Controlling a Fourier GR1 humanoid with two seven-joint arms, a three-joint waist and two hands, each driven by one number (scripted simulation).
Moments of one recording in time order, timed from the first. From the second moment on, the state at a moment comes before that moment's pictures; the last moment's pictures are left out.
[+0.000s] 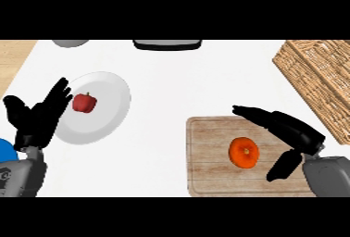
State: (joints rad) left arm -0.20 0.31 0.11 -1.39 0.11 -0.02 0.22; right arm -0.23 -0.35 0.09 -1.50 0.65 0.63 -0.32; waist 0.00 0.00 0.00
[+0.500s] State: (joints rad) left arm -0.18 0.29 0.14 -1.42 0.09 -0.04 0.23; right arm -0.15 -0.33 0.12 -1.53 0.73 0.60 -0.39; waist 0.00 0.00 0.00
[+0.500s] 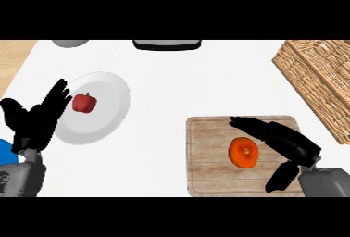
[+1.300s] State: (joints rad) left arm -0.21 0.27 0.16 -1.41 0.06 -0.06 0.25; right arm -0.18 -0.28 0.22 -1.42 0.95 0.43 -0.44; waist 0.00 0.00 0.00
